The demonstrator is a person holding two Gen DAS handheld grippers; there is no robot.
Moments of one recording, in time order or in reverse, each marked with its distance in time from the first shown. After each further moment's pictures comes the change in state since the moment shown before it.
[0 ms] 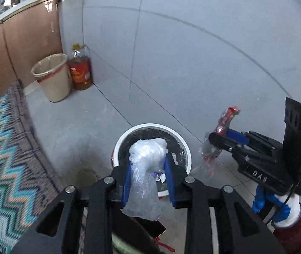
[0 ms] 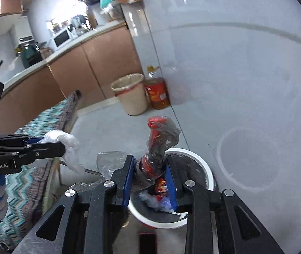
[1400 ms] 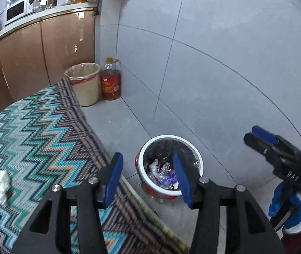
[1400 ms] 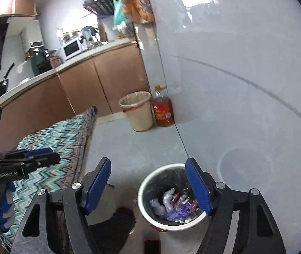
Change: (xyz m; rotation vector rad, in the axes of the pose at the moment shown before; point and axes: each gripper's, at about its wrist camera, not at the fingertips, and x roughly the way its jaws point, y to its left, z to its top) left arm -0.111 0.027 -0.048 -0.136 -0.170 0.118; right arm -0.071 0.050 0.017 -0.064 -0.125 0.011
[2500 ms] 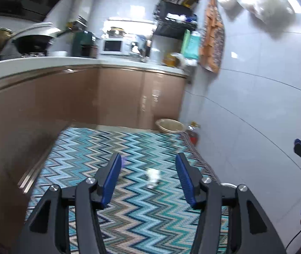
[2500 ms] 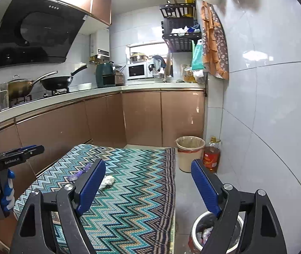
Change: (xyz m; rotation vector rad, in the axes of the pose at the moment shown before) left arm -0.292 0.160 -0.117 -0.275 -0.454 0.418; right arm -0.103 0.204 0.020 -0.296 -0.226 0.238
